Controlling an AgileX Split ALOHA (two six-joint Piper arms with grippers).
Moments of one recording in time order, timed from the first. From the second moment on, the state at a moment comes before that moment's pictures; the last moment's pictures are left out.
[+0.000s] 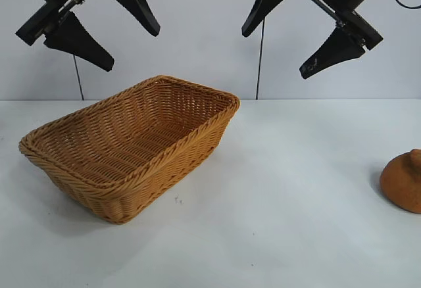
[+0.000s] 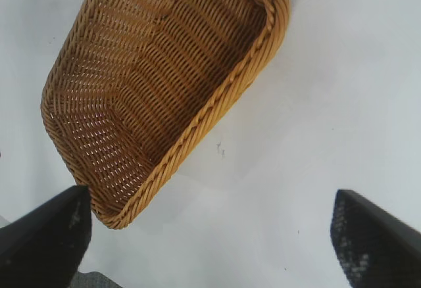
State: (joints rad) left arm -0.25 1.79 -1.46 -0.67 0.96 0.04; right arm 0.22 1.83 -1.49 0.61 1.02 -0.15
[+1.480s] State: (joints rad) left arm -0.22 1.77 -1.46 -0.67 0.93 0.04; right arm 0.22 1.83 -1.49 0.61 1.04 -0.15
